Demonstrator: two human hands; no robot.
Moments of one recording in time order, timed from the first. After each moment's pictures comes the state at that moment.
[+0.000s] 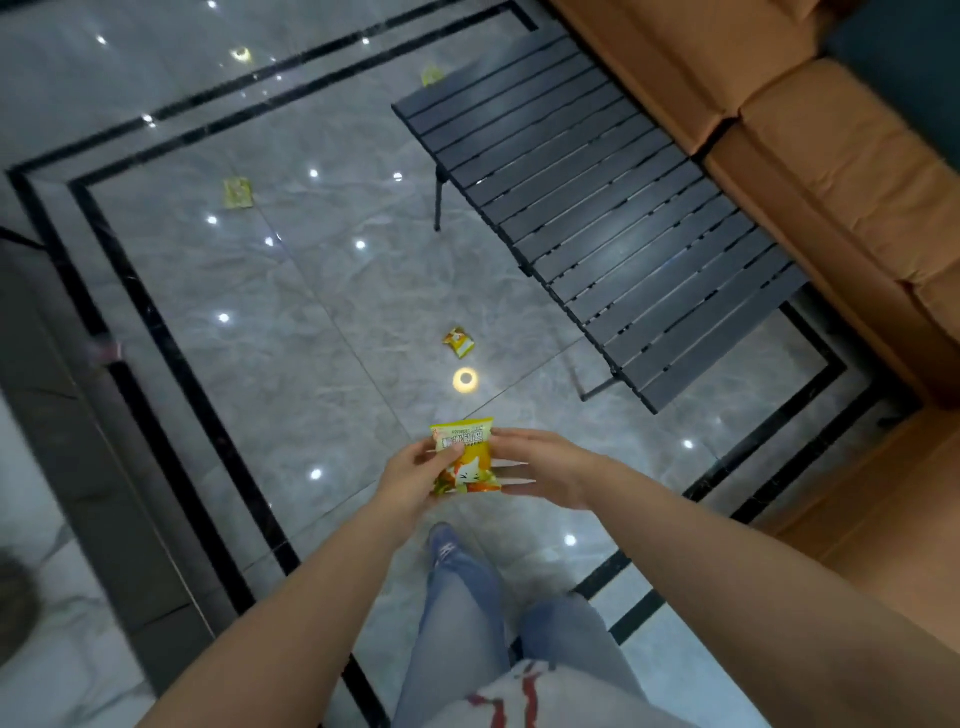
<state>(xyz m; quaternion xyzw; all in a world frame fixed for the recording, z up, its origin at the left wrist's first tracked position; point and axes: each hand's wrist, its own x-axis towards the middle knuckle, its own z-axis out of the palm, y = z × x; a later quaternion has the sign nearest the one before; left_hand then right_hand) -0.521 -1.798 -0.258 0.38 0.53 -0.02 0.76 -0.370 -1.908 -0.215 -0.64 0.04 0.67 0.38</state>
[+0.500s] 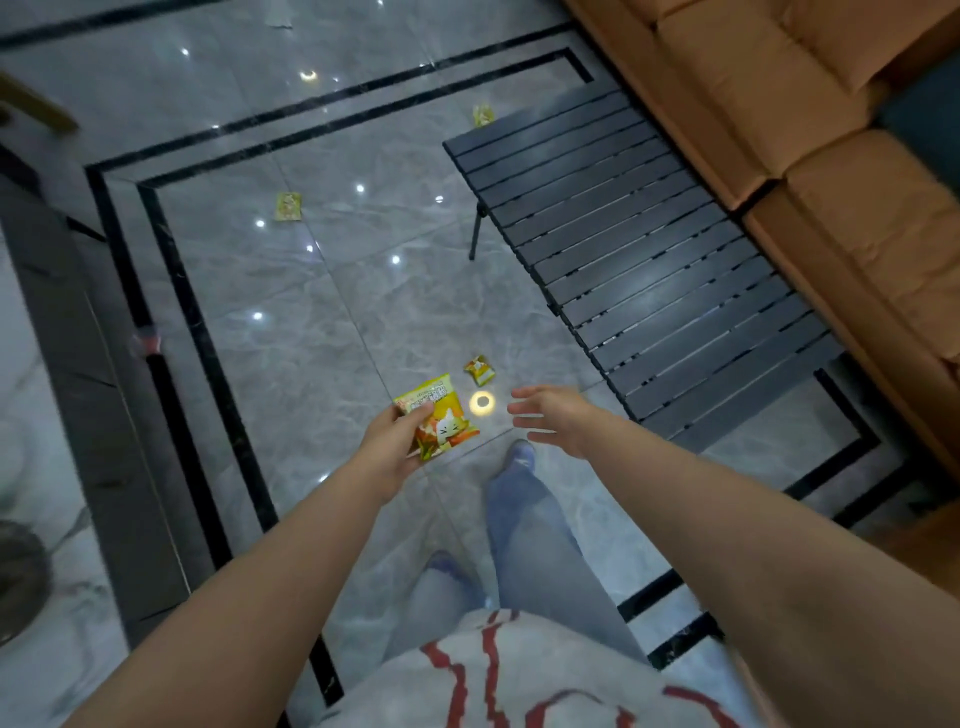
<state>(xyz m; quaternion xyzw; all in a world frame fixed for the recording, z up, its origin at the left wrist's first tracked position) -0.491 -1.715 -0.229 0.30 0.57 0.08 0.76 -0.300 -1.822 -0.214 -0.73 0.04 0.58 0.36</state>
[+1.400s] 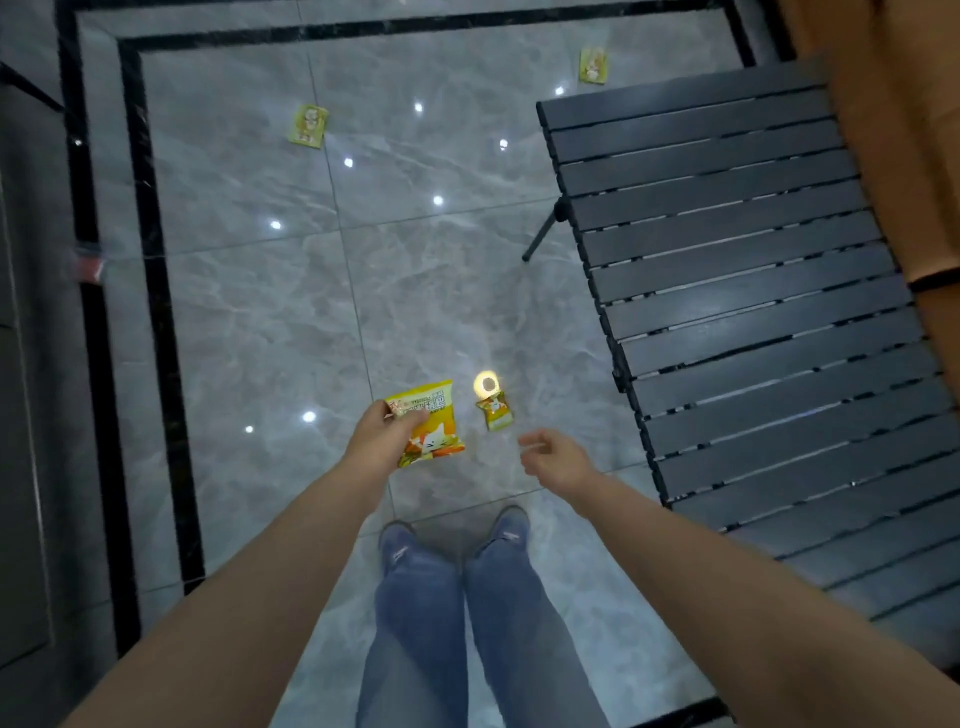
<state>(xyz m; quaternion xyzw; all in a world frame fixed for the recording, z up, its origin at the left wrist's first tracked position) -0.361 -1.529 -0.436 0.31 0.67 0.10 0.67 -0.162 -1.645 -0.449 -0.81 -0.16 0.55 0.13</state>
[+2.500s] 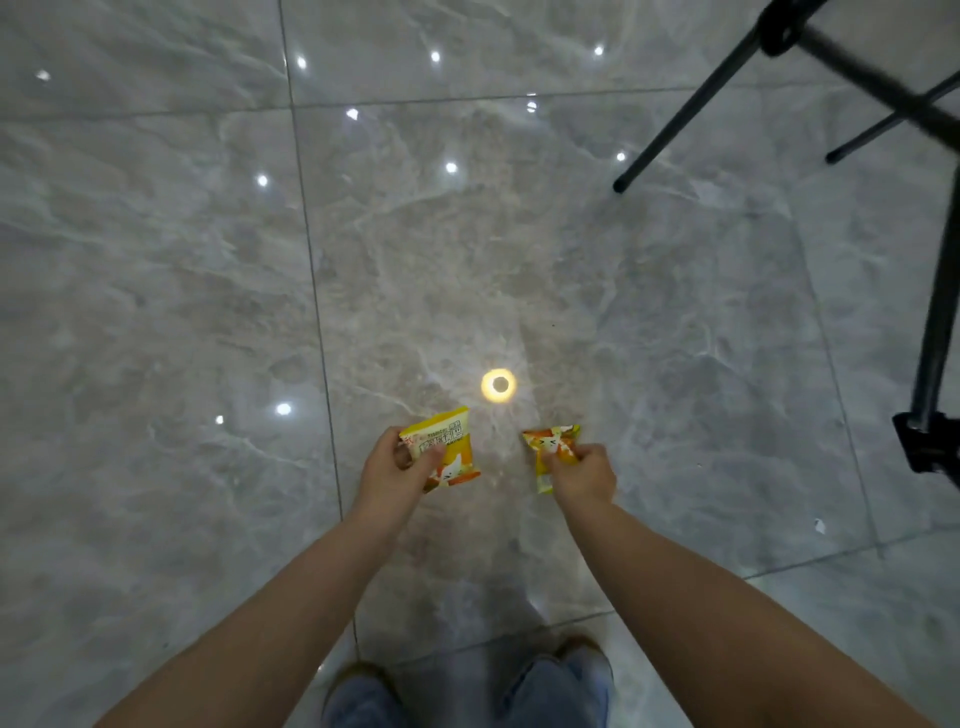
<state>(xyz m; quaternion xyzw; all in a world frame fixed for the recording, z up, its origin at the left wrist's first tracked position) -0.344 -1.498 -0.892 0.34 0.65 0.15 0.67 -0.149 -1.576 -0.944 -0.91 -0.04 0.37 0.16</state>
